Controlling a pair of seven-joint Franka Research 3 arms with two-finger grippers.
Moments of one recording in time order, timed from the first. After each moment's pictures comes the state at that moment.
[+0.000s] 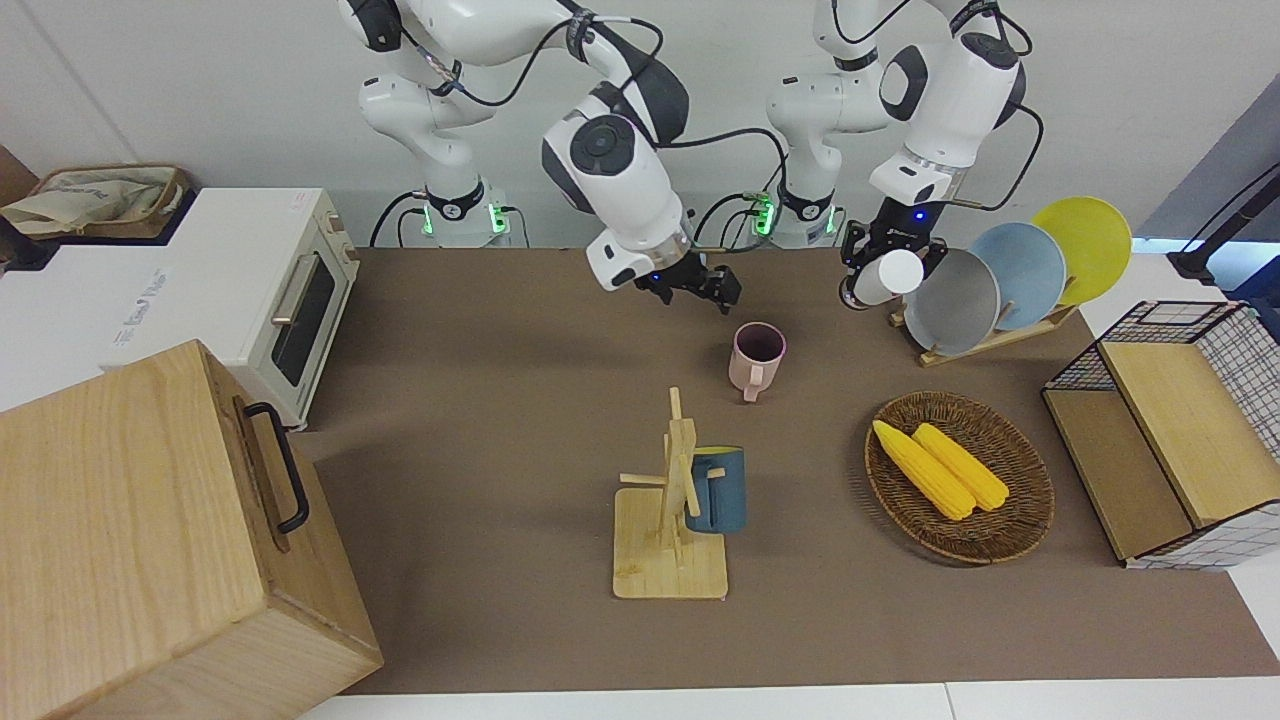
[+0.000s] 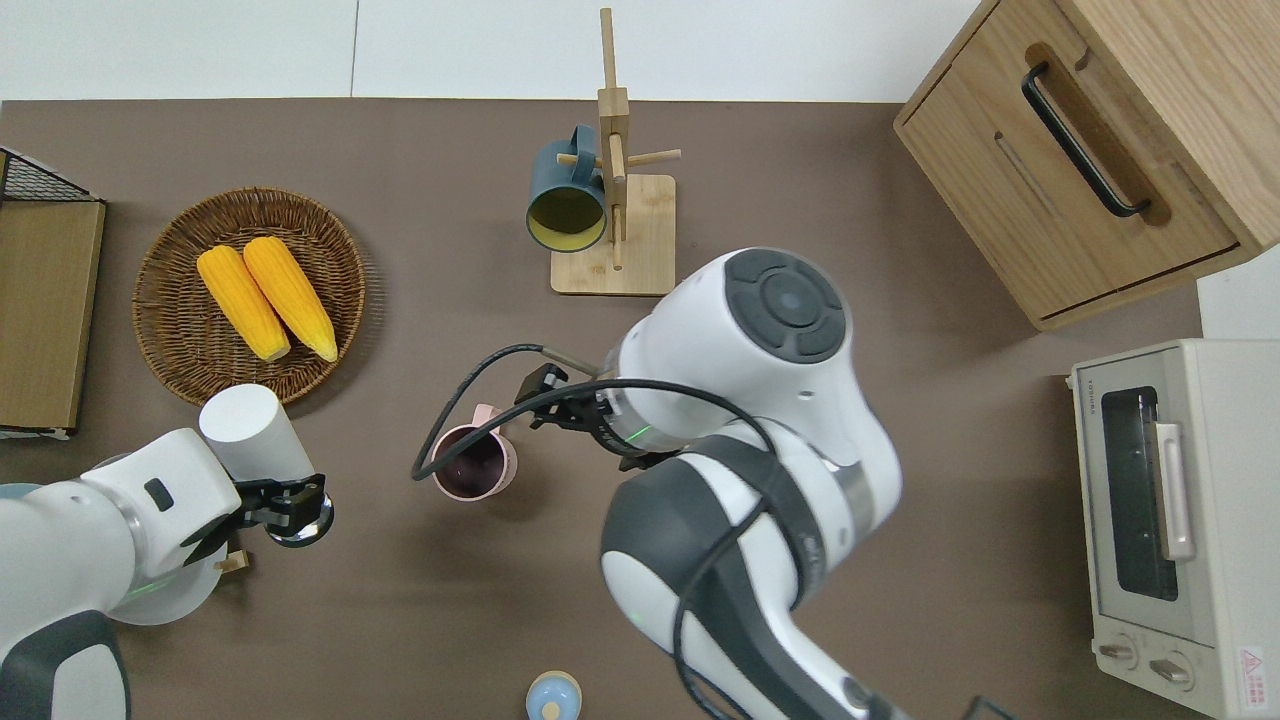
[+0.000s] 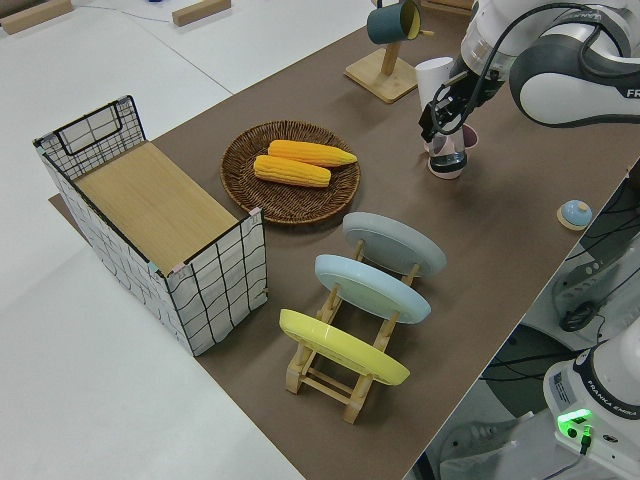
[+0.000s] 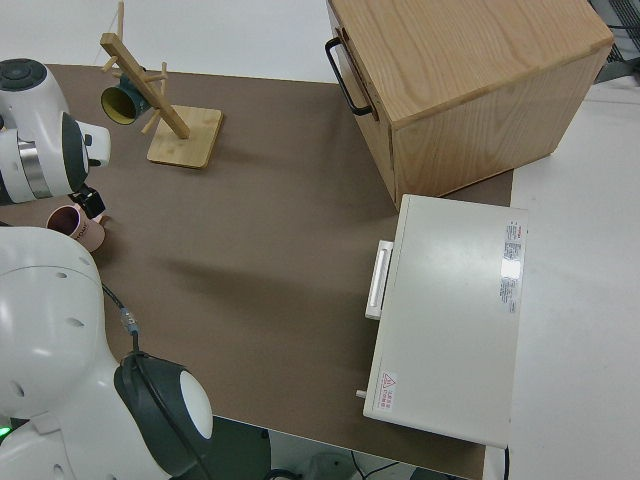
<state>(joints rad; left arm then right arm) -0.03 -0.41 -0.06 -2.40 -0.18 2.20 0.25 0.19 0.30 0.42 -1.58 0.29 1.92 0.93</state>
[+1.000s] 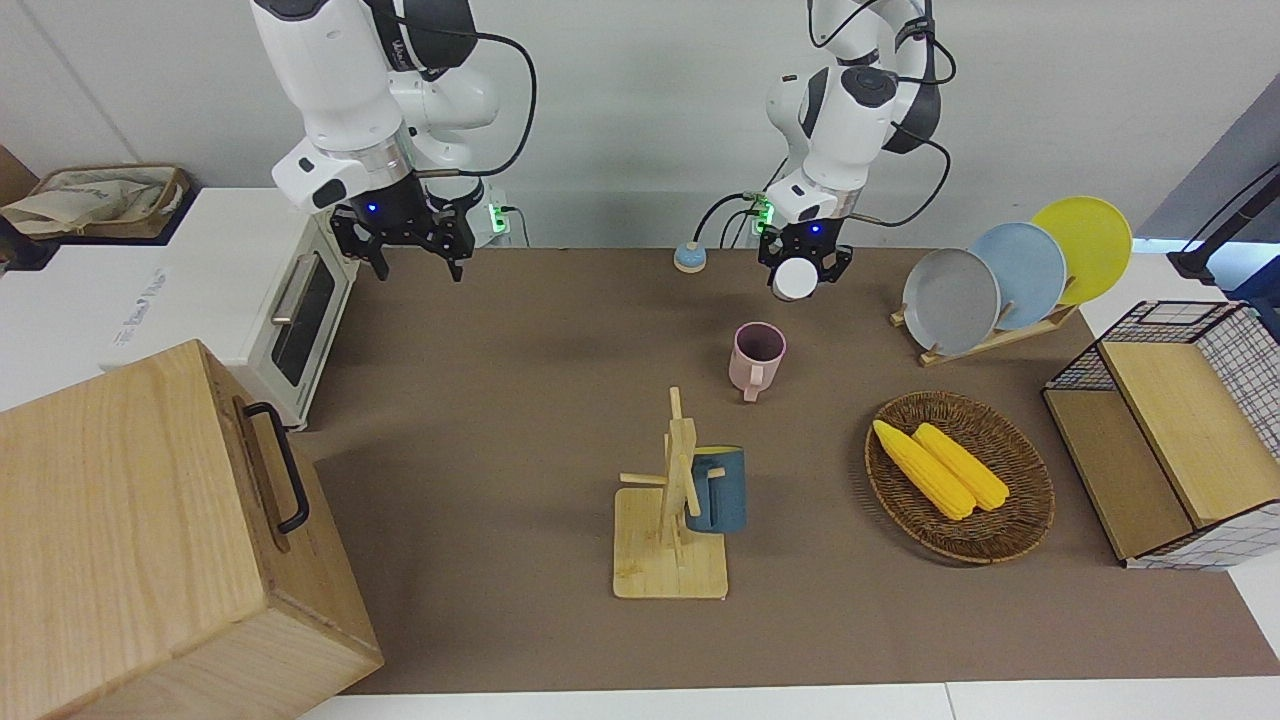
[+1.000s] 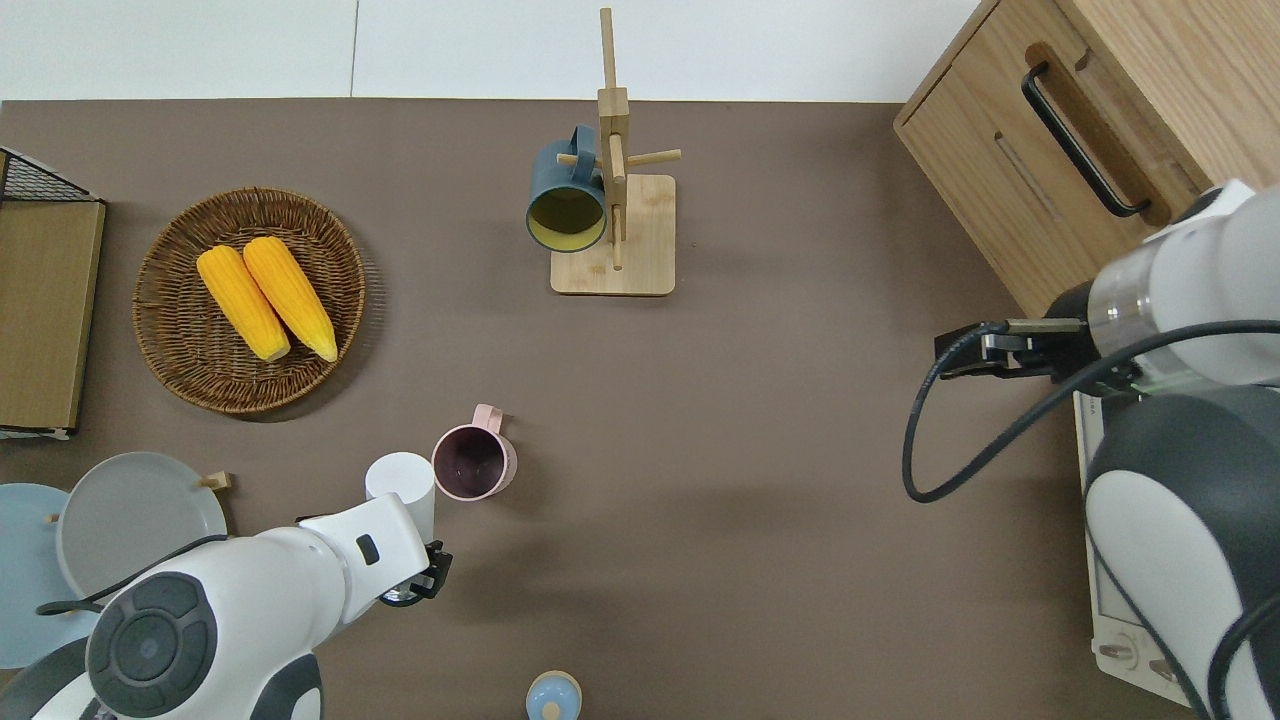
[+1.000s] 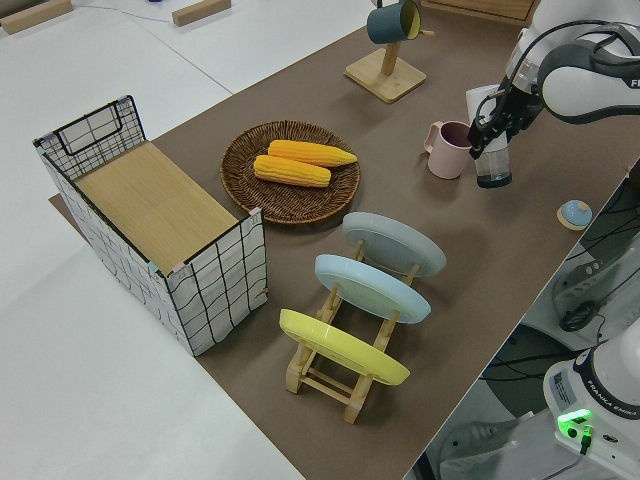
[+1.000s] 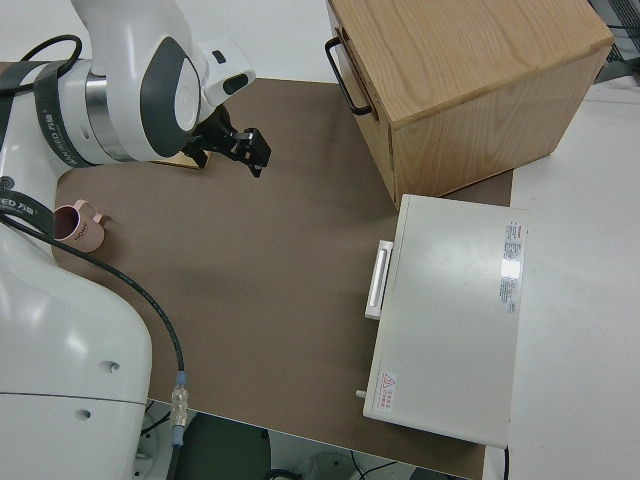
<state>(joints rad) -0.10 -0.41 -0.24 -2.52 -0.18 2.19 0.15 0.00 0.01 0.14 -1.61 0.01 1.61 0.21</state>
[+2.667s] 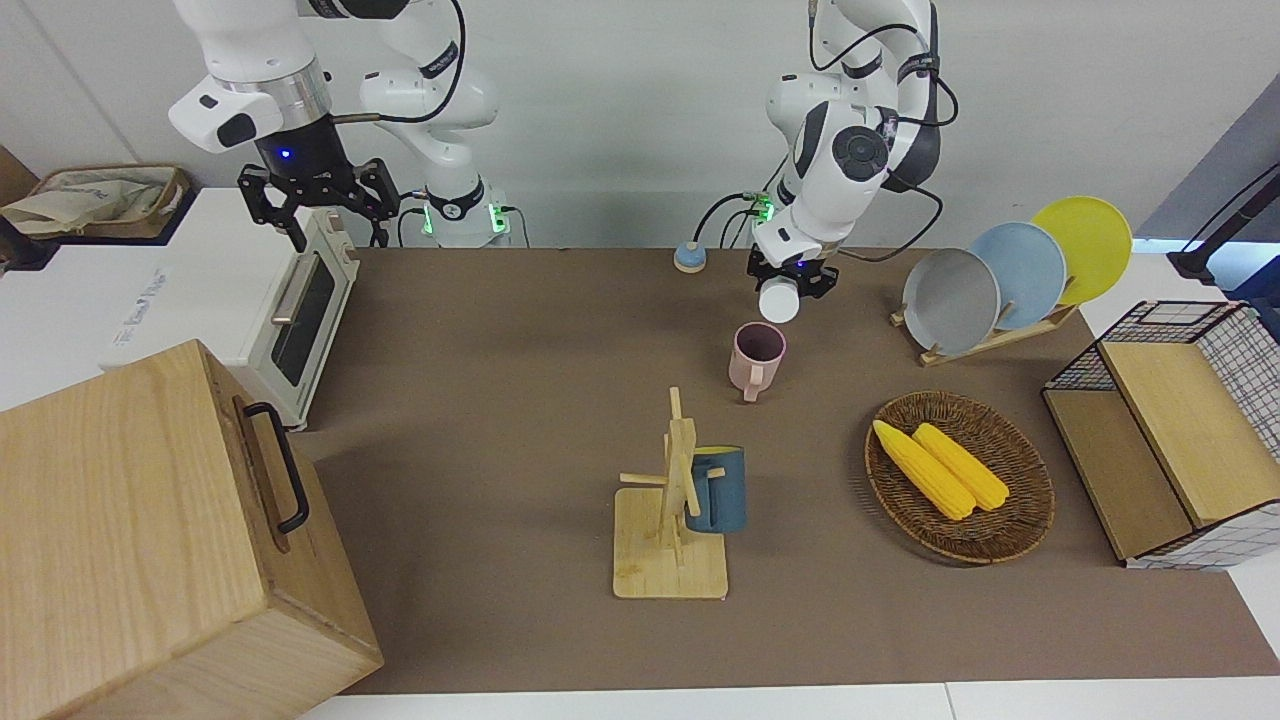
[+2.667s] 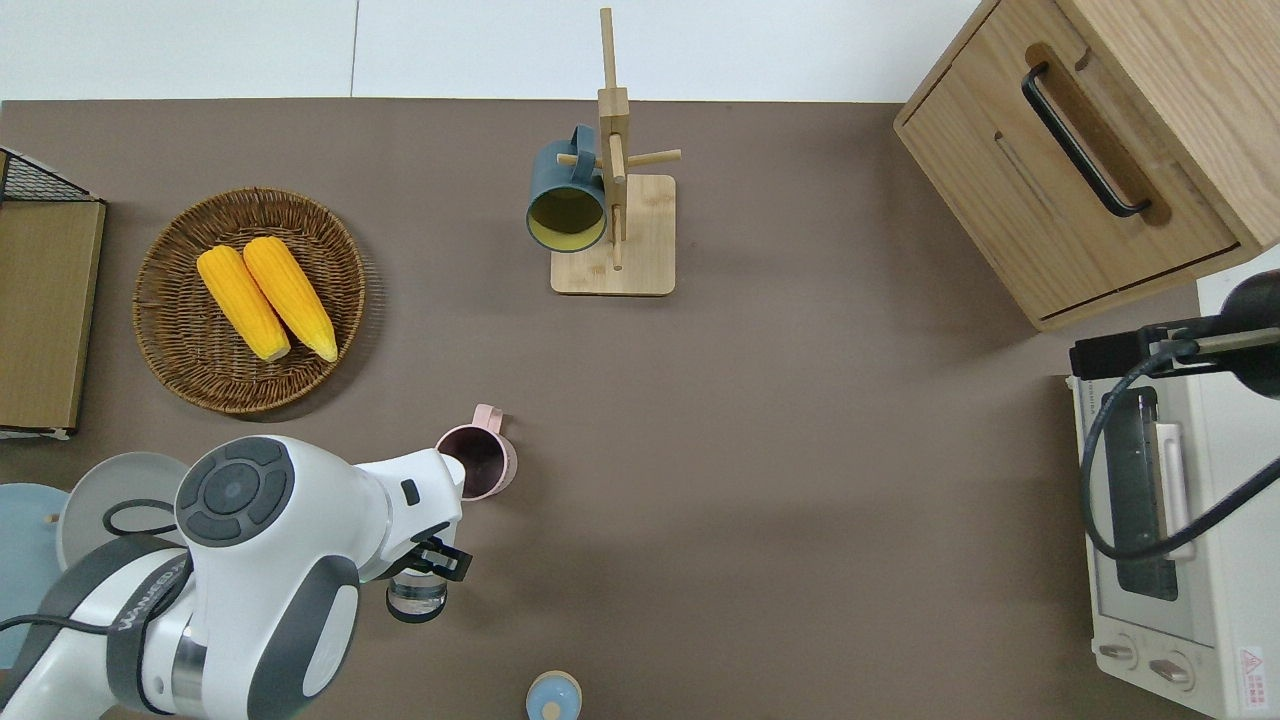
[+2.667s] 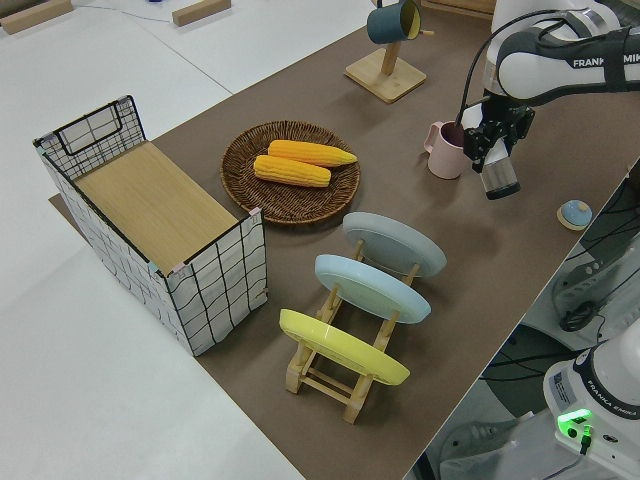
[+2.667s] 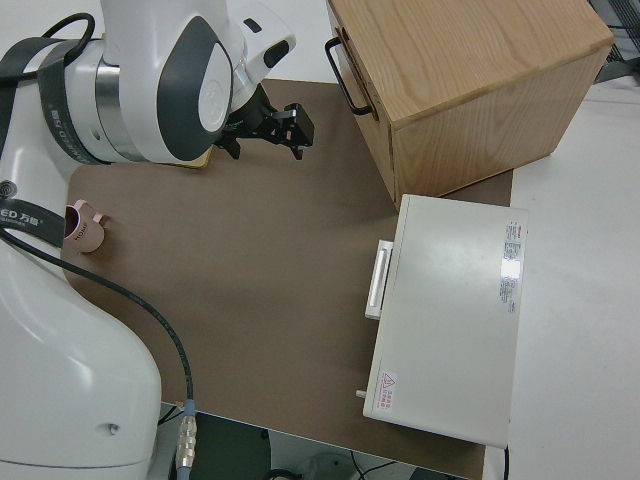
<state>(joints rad) -0.12 -0.19 -0.22 -2.35 -0.17 1.97 0.15 0.01 -0.04 0.03 -1.56 -0.01 1.58 -0.03</state>
